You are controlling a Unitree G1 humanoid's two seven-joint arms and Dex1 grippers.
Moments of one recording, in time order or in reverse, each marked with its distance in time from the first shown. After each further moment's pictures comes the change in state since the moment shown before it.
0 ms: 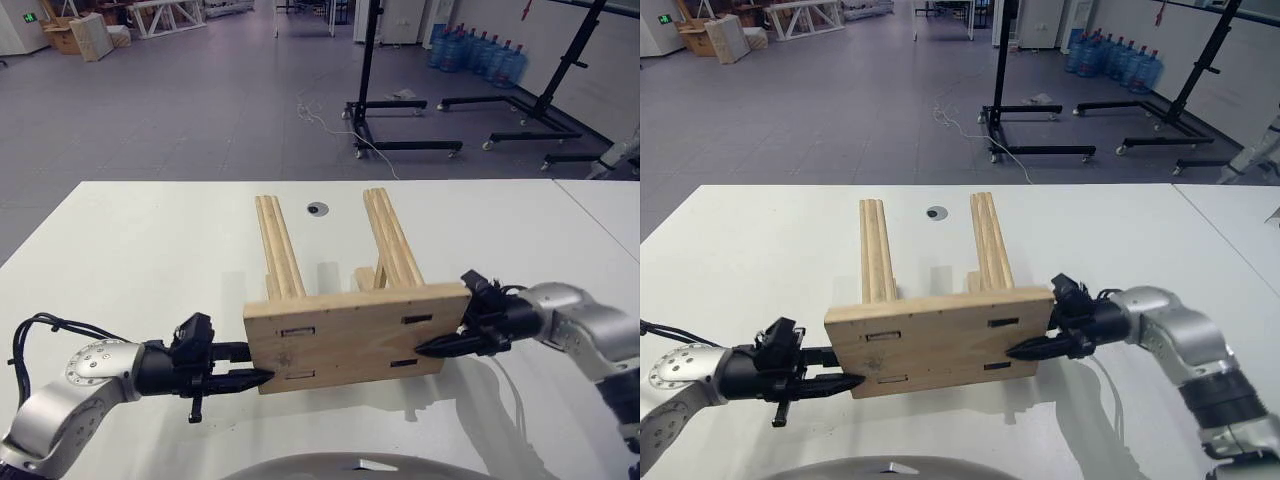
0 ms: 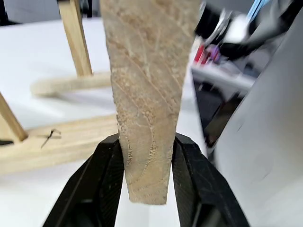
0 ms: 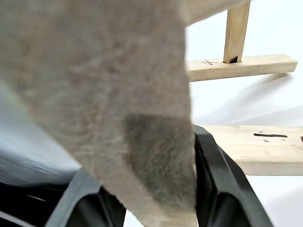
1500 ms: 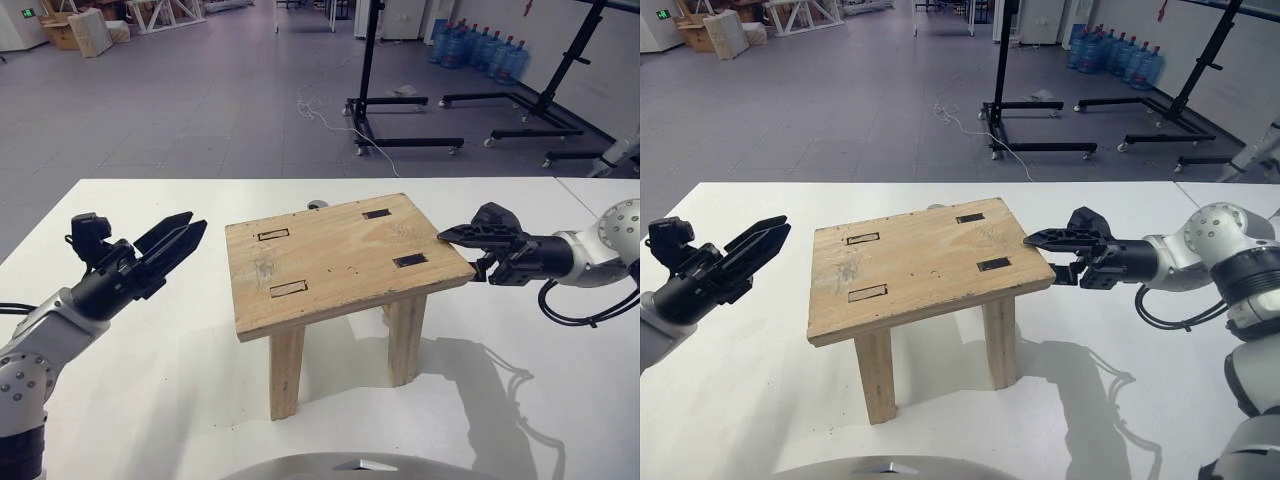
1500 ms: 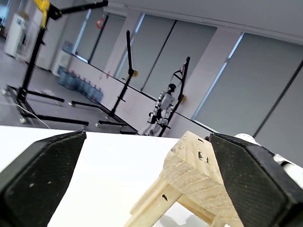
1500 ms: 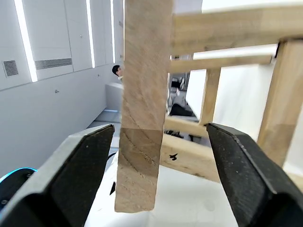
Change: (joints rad) left arm -0.162 -0.220 0.424 0.096 -0.396 0.215 0.487; right arm -0.569 -0.137 0.357 0.627 0.717 0.830 -0.386
